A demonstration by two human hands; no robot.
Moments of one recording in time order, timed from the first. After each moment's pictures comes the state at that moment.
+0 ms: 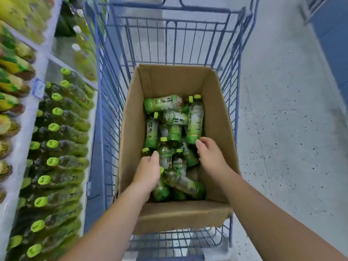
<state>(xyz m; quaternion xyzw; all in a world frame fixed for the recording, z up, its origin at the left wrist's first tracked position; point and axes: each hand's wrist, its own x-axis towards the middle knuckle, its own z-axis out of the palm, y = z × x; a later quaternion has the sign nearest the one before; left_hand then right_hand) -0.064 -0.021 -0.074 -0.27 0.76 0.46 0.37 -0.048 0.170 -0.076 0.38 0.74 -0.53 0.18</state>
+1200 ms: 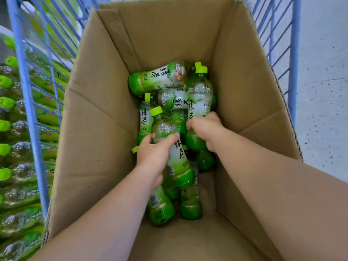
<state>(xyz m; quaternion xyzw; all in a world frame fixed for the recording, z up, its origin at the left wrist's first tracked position) -0.121 0.039 -0.217 -0.35 0.66 0.58 0.31 -0.152 0.191 -0.231 0.48 0.66 -0.54 0.21</state>
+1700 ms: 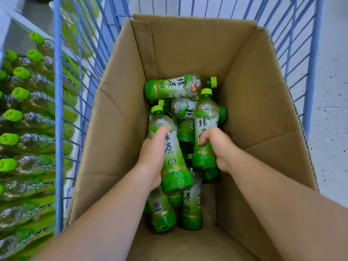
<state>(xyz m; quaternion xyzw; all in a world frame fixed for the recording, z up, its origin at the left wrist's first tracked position) -0.139 0.017 -0.191 -0.37 0.56 0.66 0.35 -0.133 0.183 -0.209 0.45 0.58 -0.63 0.26</state>
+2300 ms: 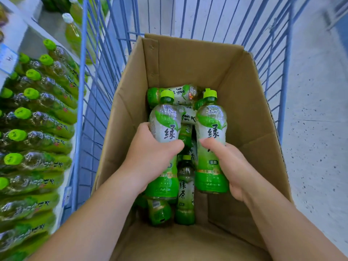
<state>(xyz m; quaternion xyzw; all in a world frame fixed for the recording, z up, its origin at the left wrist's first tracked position) -0.122 -0.009 -0.114 -0.15 0.76 0.58 0.25 -0.074 0.176 -0.119 0.33 0.59 -0.70 0.22</state>
